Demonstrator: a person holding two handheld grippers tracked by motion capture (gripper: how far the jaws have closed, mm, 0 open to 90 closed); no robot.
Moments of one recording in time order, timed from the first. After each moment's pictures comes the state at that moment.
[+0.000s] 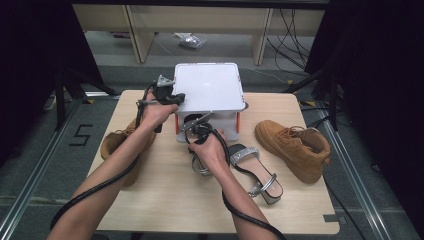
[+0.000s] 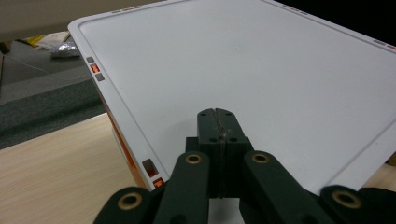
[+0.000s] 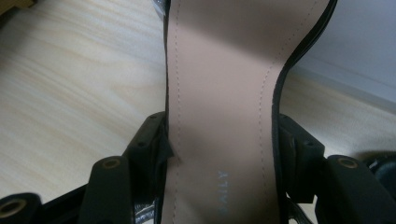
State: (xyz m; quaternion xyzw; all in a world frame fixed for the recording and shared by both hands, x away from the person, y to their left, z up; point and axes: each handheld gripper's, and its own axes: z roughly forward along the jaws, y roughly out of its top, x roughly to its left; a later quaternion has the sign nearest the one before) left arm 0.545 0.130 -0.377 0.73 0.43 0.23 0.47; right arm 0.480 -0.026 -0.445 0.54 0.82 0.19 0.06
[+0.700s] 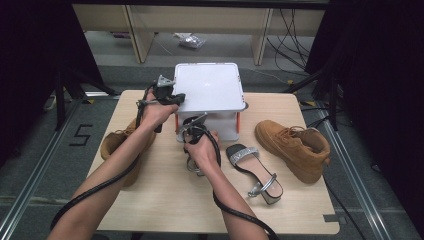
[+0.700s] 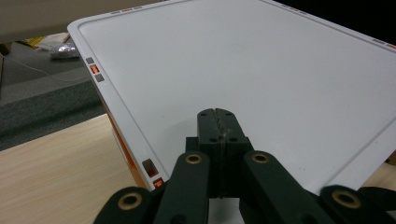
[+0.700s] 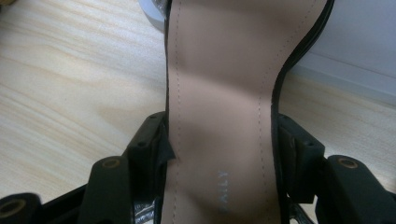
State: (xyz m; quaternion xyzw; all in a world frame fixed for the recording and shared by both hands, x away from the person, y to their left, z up) left arm 0.545 0.130 -0.377 0.74 0.43 0.23 0.47; right arm 0.497 -0.013 -0.475 0.51 0.84 0.17 0.09
